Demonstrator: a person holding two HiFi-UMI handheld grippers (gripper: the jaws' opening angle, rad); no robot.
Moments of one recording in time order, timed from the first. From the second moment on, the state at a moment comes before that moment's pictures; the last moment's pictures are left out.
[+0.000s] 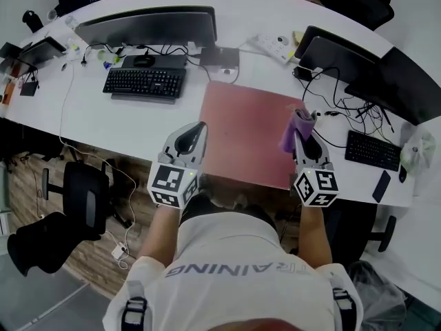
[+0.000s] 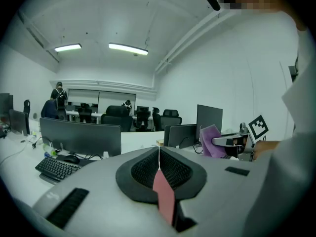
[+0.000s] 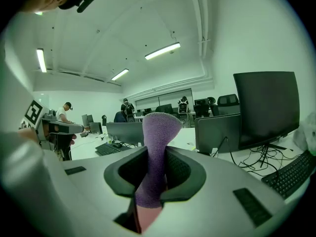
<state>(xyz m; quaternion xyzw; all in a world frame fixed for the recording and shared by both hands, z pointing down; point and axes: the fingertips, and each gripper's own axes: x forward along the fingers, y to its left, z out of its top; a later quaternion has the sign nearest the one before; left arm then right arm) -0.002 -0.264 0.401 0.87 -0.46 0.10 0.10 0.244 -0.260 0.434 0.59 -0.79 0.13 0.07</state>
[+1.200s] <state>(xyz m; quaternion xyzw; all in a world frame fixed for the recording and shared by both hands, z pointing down) -0.200 -0.403 0.509 0.87 -0.44 0.10 0.21 -0.075 -0.476 0.677 0.50 -0.77 0.31 0.24</state>
